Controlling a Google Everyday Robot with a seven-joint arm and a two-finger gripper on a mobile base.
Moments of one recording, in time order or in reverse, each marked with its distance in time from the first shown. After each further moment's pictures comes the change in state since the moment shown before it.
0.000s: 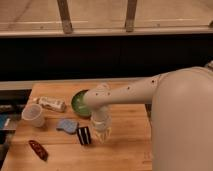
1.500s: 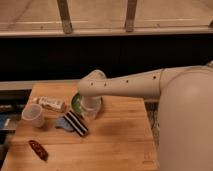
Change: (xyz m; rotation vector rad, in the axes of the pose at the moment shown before) arm -0.087 -0.010 -0.085 0.075 -0.370 -0.144
